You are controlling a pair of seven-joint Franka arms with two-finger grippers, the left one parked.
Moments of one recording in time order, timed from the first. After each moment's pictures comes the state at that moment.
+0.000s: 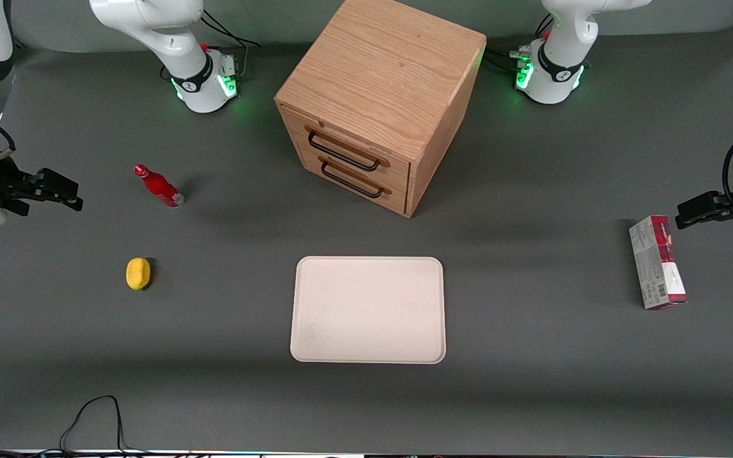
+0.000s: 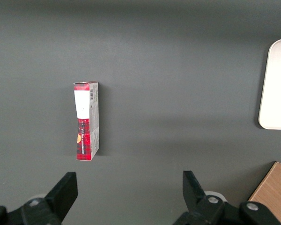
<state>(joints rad) 0.03 0.03 -0.04 -1.61 -0.01 1.65 -0.07</state>
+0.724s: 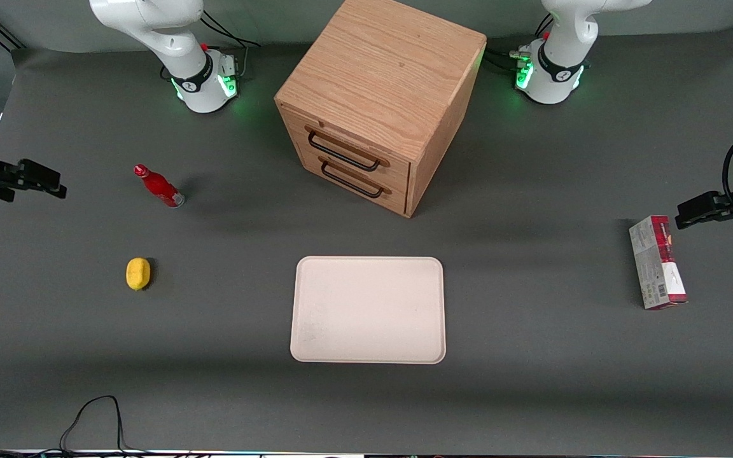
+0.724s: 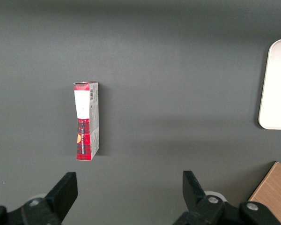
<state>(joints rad) 0.03 -0.06 -0.13 -1.72 -0.01 1.59 -0.11</state>
